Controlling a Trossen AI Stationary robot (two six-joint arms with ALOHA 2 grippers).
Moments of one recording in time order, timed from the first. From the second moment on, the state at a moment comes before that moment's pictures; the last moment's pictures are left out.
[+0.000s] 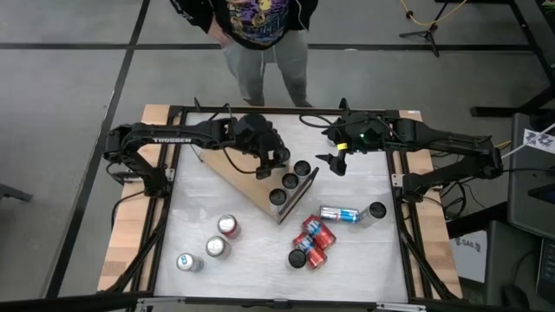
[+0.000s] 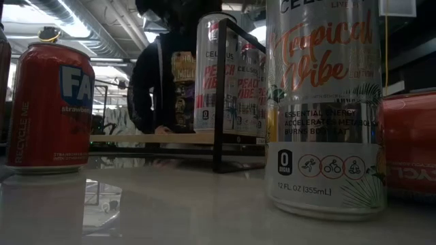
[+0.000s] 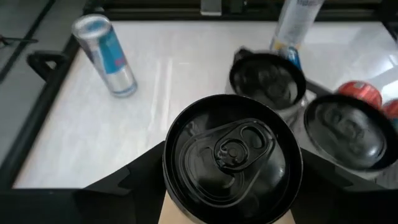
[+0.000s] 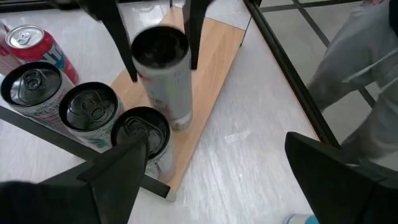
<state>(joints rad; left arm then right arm) 0.21 1.56 1.25 -0.33 0.14 0.11 -0.12 1.23 1.30 -0.76 0.12 0.02</state>
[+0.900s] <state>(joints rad) 0.21 1.56 1.11 -0.14 0.18 0.11 -0.12 1.23 1.30 -0.76 0.12 0.02</state>
